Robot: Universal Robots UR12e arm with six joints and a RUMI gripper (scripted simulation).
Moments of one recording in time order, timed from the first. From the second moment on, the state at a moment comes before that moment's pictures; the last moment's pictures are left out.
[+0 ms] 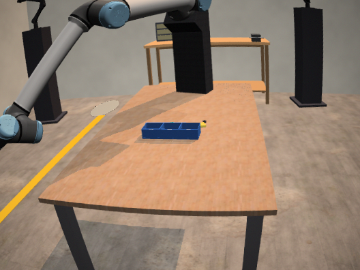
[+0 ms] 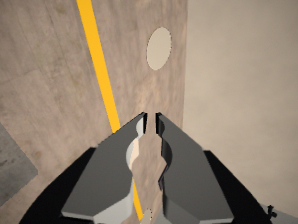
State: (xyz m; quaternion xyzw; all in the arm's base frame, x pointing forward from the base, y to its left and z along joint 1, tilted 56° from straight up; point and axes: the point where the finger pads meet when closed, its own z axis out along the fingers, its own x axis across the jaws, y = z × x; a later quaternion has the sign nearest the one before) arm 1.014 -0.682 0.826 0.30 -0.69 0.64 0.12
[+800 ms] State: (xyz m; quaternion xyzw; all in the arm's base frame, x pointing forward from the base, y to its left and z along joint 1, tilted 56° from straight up) arm 1.036 -0.609 0.755 0.36 -0.69 0.63 0.07
